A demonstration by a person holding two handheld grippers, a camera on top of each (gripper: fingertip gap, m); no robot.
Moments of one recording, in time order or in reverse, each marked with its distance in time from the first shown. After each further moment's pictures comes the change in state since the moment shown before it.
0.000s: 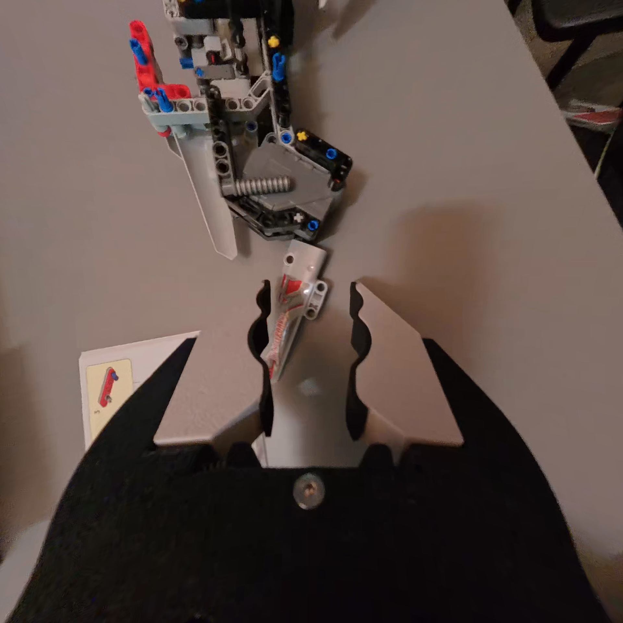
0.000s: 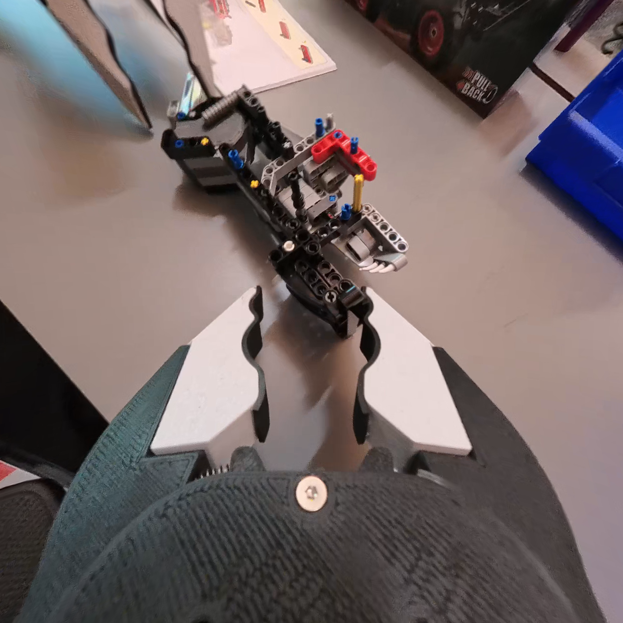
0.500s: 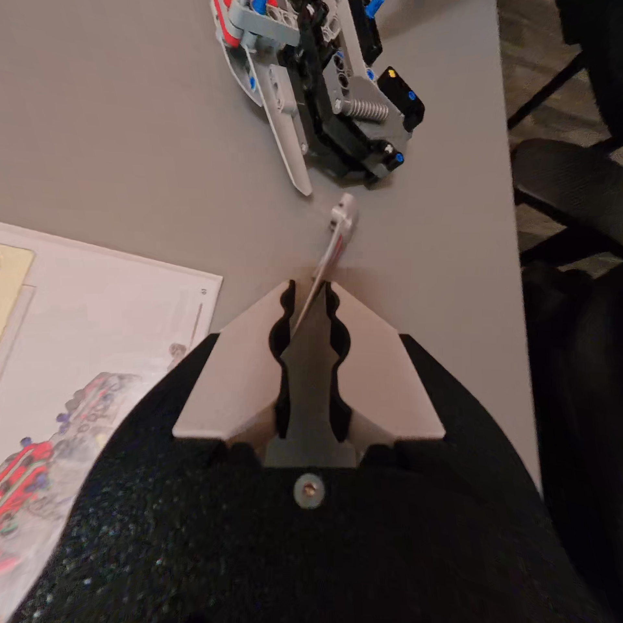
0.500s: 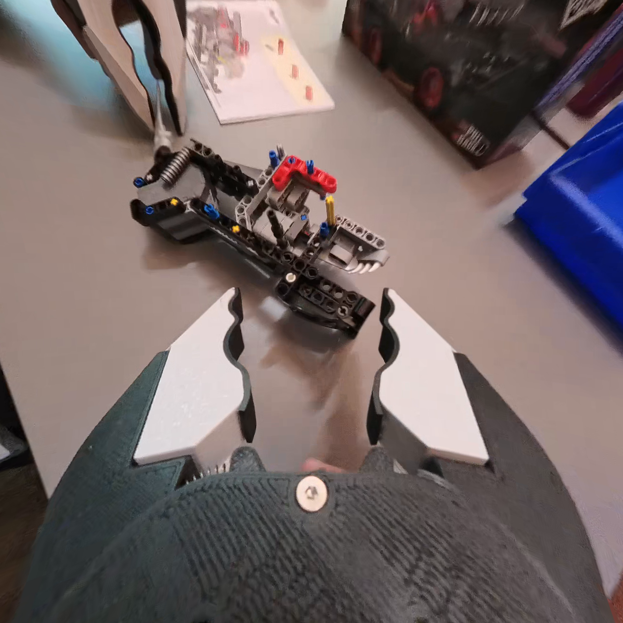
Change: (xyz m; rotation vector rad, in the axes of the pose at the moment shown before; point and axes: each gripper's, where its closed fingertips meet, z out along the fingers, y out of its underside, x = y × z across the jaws) left arm 0.006 0.007 -0.001 0.072 0.075 -0.533; right arm 0.051 -0.013 0.007 0.083 -0.186 -0.102
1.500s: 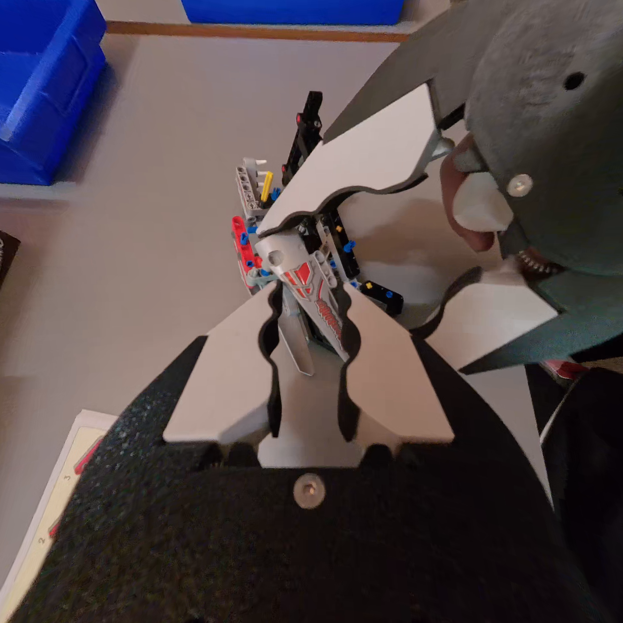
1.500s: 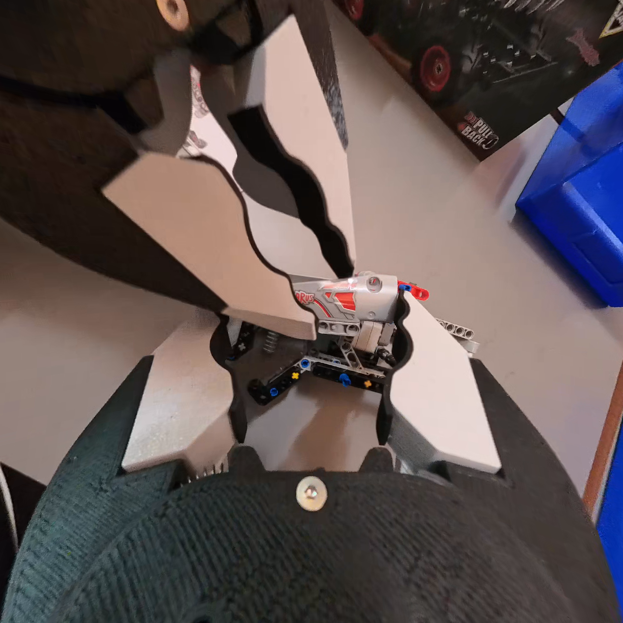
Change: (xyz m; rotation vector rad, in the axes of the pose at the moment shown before) left arm 0.009 -0.115 0.019 0.159 -0.151 0.164; right arm -0.058 -0.071 0.068 -0.323 0.348 0.131
